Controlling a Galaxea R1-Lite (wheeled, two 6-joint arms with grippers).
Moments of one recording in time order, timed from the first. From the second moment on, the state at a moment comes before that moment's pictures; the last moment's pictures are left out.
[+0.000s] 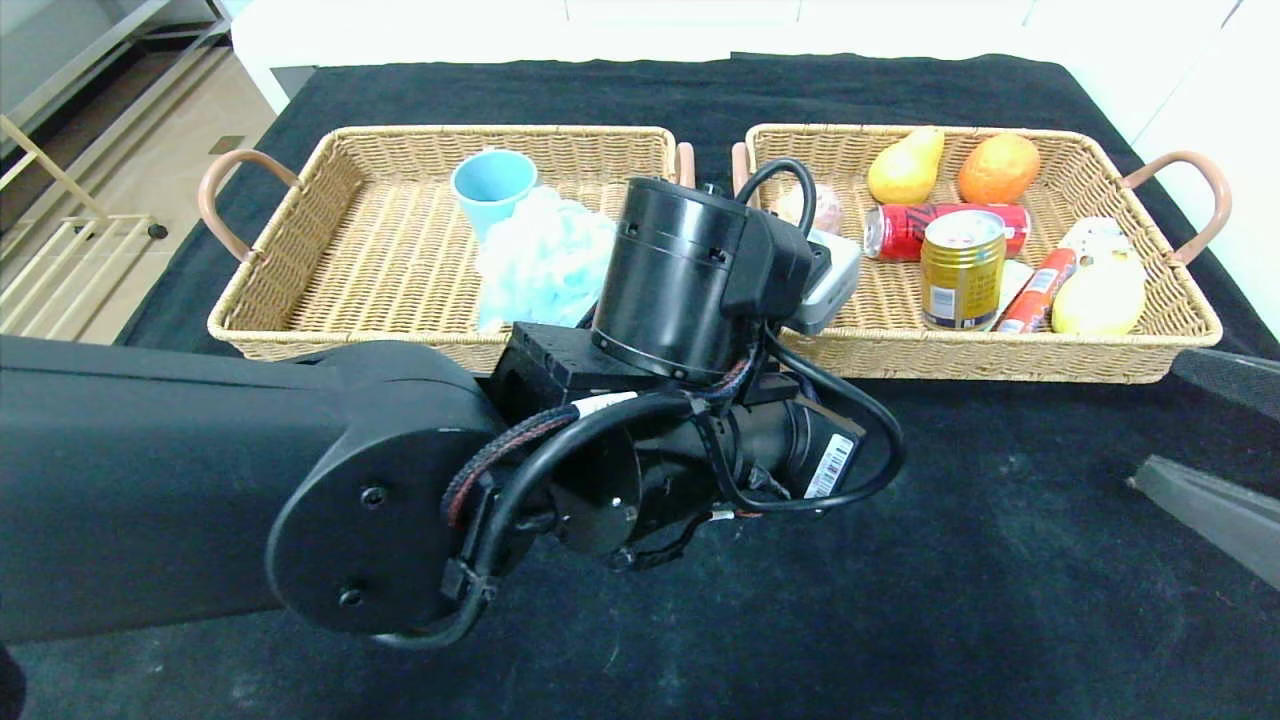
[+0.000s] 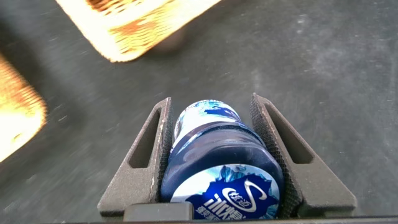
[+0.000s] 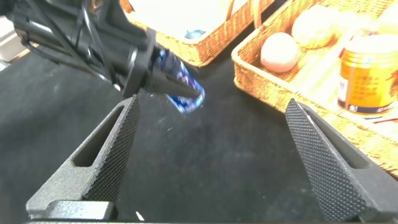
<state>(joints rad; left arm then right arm) -0.94 1.86 -1.42 -0.10 0.21 0.02 0.30 1.00 -0.51 -0.59 0.47 -0.04</state>
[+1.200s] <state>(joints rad) -0.96 2.04 -1.55 -0.10 0.18 0.05 0.28 0.96 -0.53 -0.59 0.47 -0.04</state>
